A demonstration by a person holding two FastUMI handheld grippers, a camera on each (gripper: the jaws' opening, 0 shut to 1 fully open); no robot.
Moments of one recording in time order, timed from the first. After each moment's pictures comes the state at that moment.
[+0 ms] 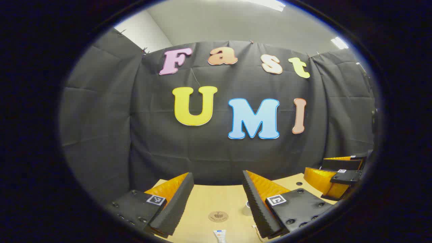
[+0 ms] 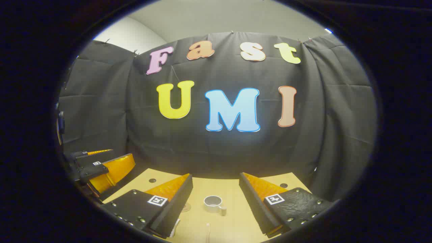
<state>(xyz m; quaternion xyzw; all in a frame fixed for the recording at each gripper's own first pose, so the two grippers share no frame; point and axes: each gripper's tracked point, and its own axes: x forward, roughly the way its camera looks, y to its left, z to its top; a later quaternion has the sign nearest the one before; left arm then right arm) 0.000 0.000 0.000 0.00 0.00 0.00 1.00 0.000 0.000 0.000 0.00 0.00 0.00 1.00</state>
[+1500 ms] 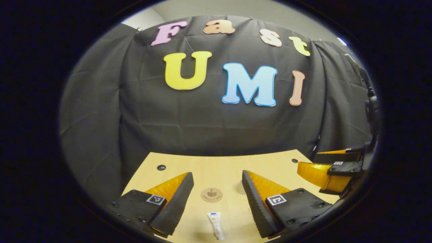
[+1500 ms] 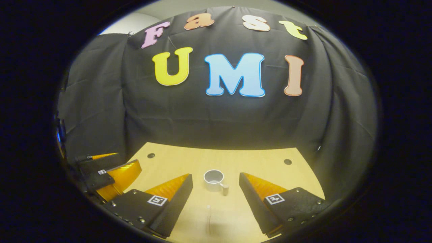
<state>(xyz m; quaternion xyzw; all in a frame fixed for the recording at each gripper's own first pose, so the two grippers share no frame) 0.019 -0.012 -0.116 -0.01 0.15 -0.03 0.99 0.025 0.002 -0.087 0.01 0.16 0.00 0.99</state>
